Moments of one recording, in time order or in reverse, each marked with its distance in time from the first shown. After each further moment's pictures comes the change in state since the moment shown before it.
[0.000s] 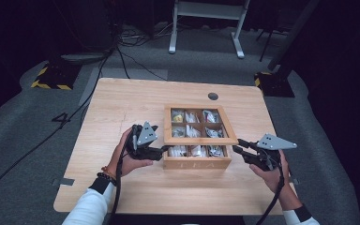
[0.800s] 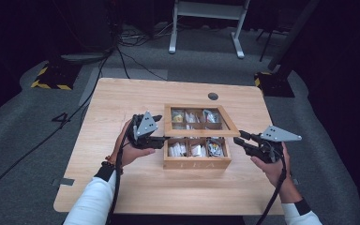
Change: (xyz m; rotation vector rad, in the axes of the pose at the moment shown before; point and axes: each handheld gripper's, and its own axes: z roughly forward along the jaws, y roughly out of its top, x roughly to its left) left arm 0.020 0.020 0.004 -0.115 -0.008 0.046; right arm -0.011 0.021 -0.002 -0.058 -0.002 0.019
